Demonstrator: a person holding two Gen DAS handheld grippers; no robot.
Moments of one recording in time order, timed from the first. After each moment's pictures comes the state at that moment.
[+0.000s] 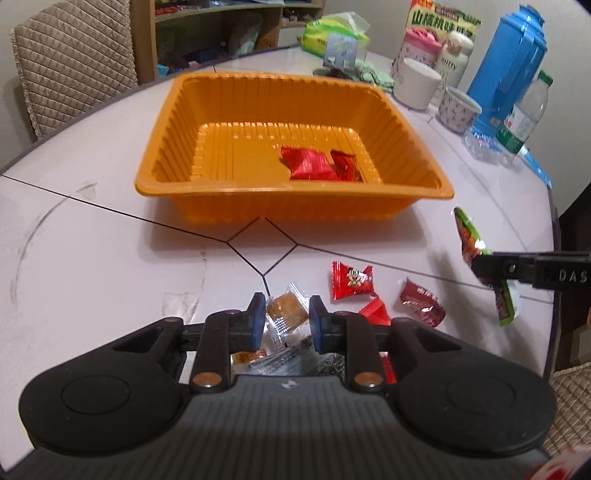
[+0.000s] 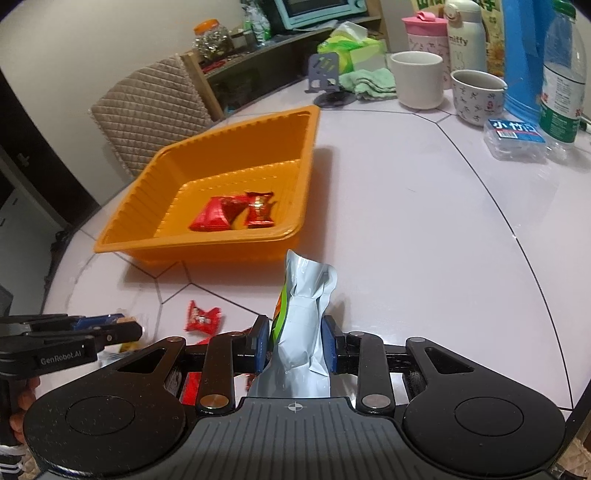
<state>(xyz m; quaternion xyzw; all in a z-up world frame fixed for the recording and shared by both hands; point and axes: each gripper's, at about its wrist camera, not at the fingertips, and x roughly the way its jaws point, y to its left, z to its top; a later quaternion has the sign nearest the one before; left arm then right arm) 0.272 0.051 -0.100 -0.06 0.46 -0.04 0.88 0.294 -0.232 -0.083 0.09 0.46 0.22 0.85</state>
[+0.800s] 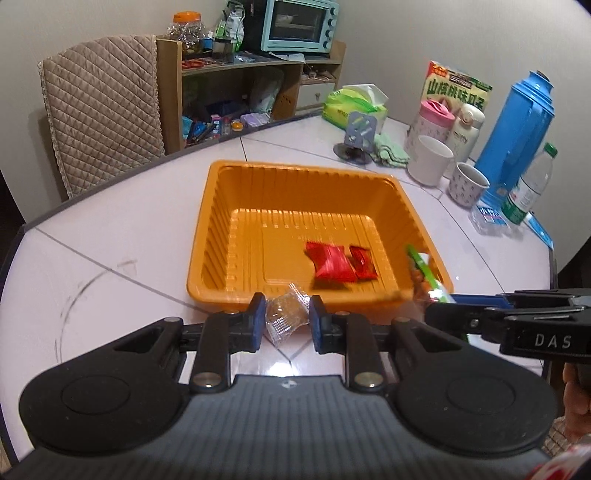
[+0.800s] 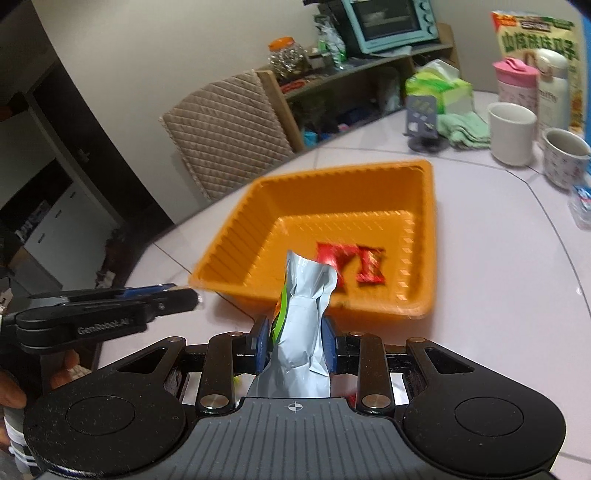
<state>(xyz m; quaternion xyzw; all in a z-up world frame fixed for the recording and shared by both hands) 0.296 0.077 -0.040 -0.07 0.40 -0.01 0.92 0.315 -0.162 -0.036 0.10 0.42 0.32 0.85</state>
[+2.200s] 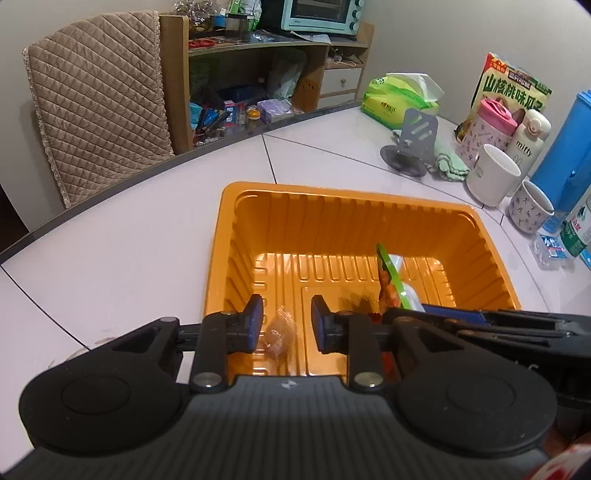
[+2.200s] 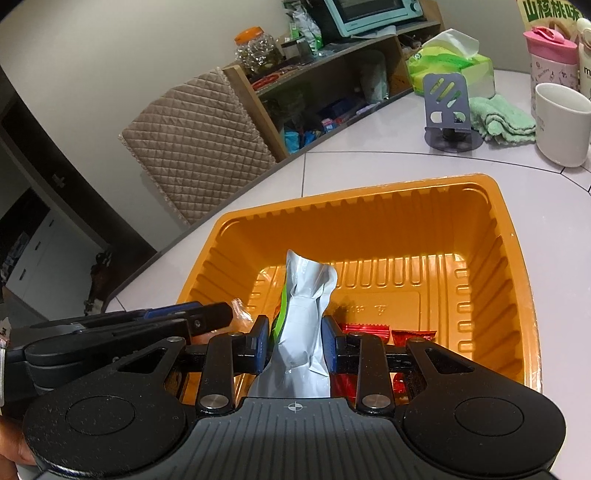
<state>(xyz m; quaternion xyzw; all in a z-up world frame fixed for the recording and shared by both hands) 0.423 0.114 -0.085 -0.07 0.42 0.00 0.90 0.427 -0.093 -0.084 0.14 0.44 0.27 0.84</state>
